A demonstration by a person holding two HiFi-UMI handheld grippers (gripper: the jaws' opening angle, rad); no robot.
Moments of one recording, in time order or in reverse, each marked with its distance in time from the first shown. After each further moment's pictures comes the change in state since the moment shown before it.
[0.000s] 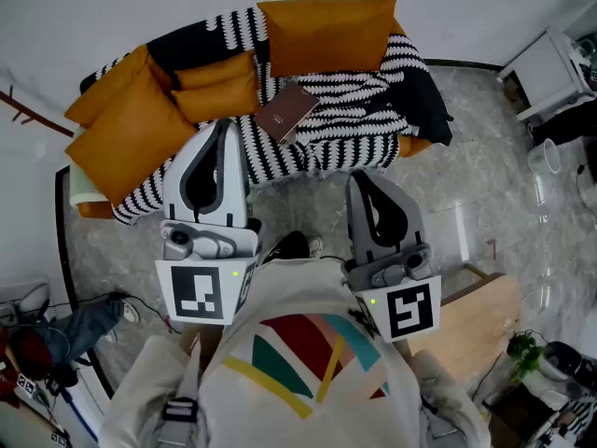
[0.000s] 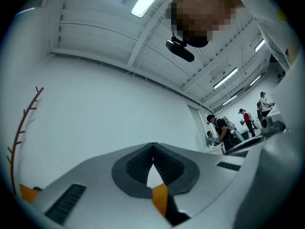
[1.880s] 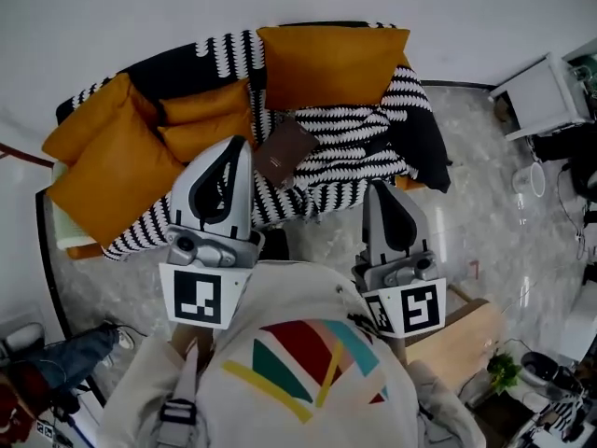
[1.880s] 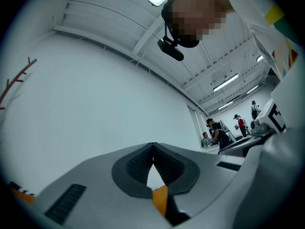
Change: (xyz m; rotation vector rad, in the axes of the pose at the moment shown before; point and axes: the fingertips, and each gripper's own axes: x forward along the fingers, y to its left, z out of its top) left arm 0.143 0.115 -0.072 -0.038 0.001 -0.103; right arm 0.171 -0.073 -0.053 0.073 0.123 -0.115
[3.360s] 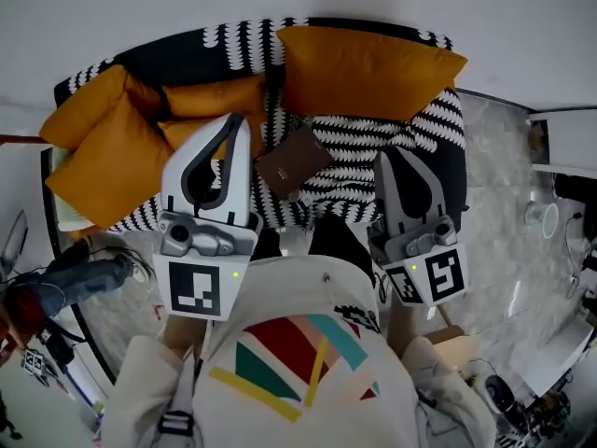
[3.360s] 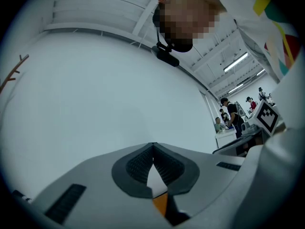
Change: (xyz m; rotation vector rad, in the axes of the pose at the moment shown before) left arm 0.172 0.096 -0.085 0.072 0.123 0.122; right arm 0.227 -0.105 -0.043 0.163 0.091 0.263
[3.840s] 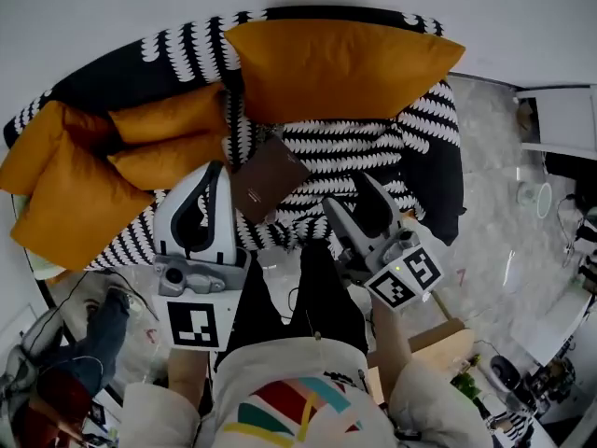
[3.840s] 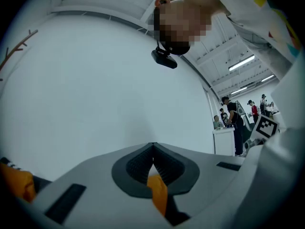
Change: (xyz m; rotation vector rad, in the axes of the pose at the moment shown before) left arm 0.028 -0.030 -0.153 -0.098 0.115 -0.030; right arm 0.012 -0.060 -0.185 0.482 0.160 -0.010
